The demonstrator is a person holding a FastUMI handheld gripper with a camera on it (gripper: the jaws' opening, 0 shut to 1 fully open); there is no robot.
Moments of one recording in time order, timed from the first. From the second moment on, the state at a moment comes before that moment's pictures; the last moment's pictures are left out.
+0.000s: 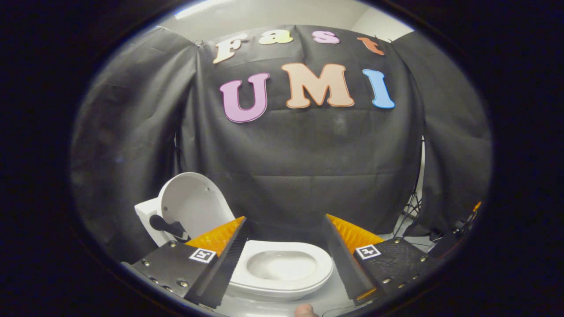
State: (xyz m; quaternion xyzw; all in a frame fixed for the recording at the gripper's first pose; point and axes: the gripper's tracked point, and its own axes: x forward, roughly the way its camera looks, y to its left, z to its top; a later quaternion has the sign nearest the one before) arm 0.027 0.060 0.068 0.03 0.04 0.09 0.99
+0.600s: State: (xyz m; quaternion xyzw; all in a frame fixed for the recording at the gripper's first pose) arm 0.028 0.033 0.052 0.06 0.03 0.08 0.99
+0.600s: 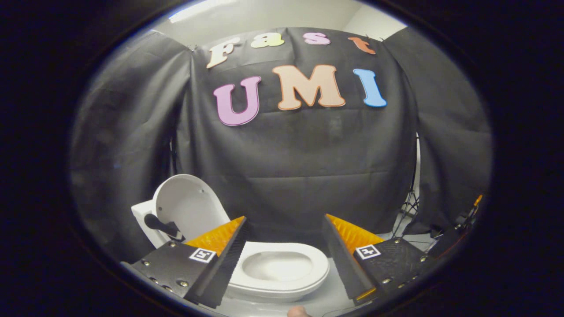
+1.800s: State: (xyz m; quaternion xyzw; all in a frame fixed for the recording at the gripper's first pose) arm 0.033 0.039 0.031 0.07 0.03 0.06 0.99
